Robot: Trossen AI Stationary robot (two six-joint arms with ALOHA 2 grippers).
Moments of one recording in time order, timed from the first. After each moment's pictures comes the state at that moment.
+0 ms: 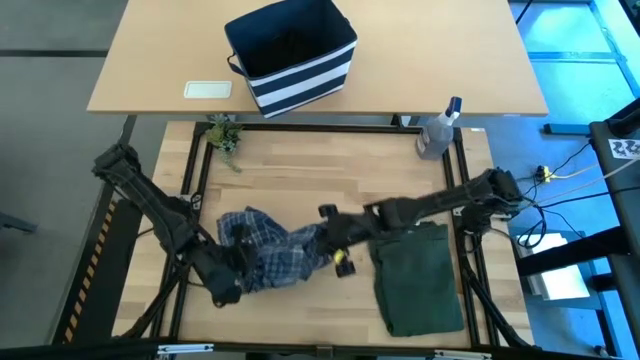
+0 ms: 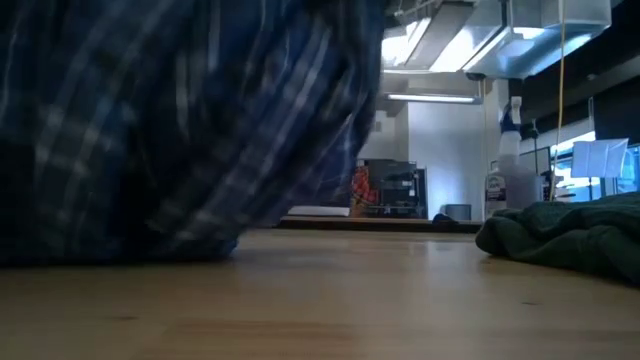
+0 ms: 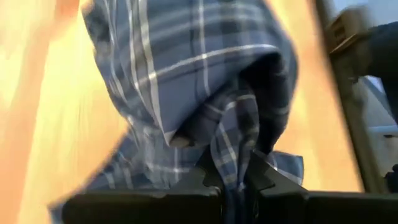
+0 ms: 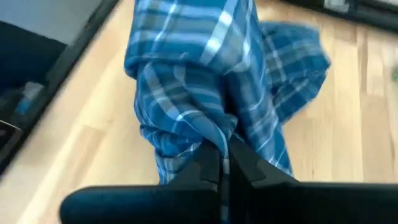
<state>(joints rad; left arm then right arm) -0.72 1.33 1.12 -0.84 -0.42 -0.57 0.27 1.77 1.50 -0.48 0.01 -0.09</state>
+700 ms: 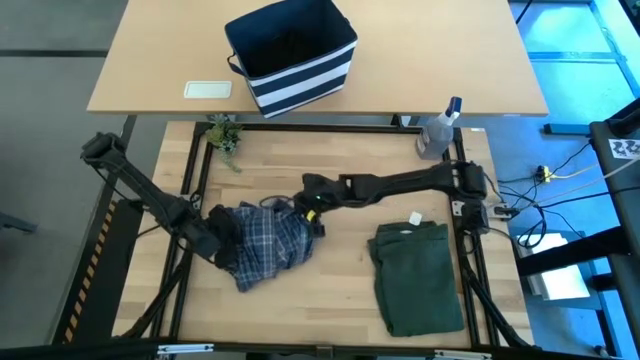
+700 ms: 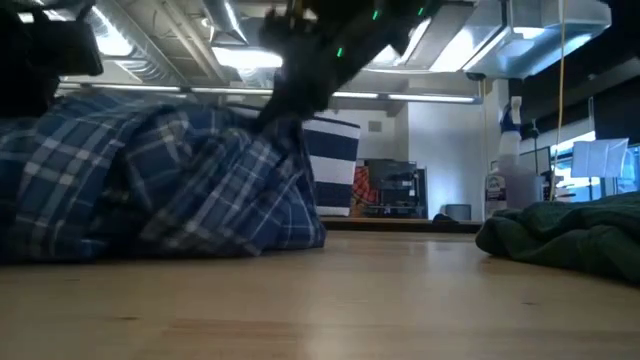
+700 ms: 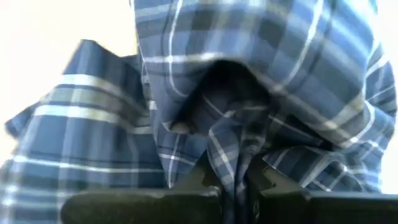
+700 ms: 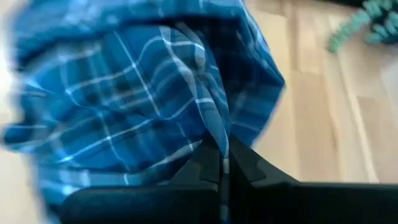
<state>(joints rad) -0.64 0.87 0.45 -0.63 -0.45 -1.05 -0.01 1.99 1.50 -0.23 -0.05 -0.19</state>
